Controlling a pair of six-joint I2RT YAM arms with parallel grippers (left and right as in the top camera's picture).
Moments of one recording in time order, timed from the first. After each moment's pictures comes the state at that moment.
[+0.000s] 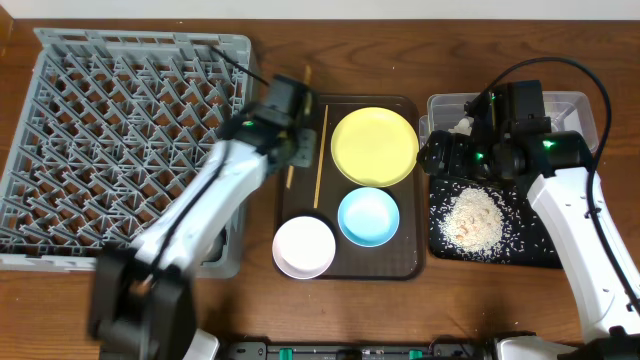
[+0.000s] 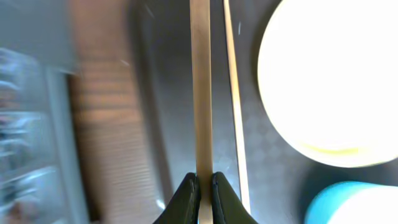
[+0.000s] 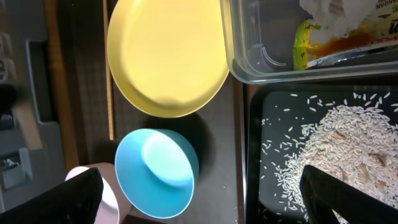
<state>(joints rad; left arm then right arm) -0.39 1.65 1.29 -0.71 -0.02 -0.22 0.13 1.45 1.23 -0.94 -0.30 0.35</state>
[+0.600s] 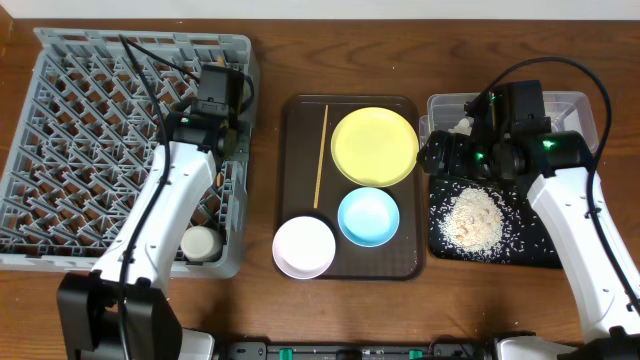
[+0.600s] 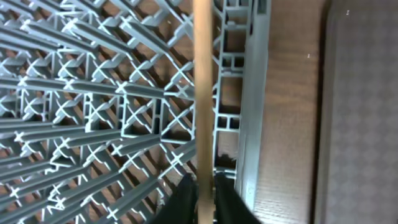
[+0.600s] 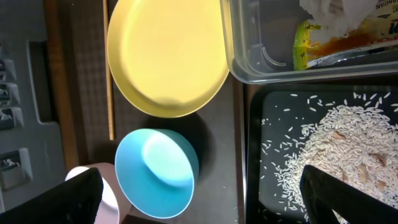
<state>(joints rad) -0.18 1.59 1.28 -0.83 -0.28 -0.11 0.13 1.45 1.23 -0.94 -0.30 0.35</state>
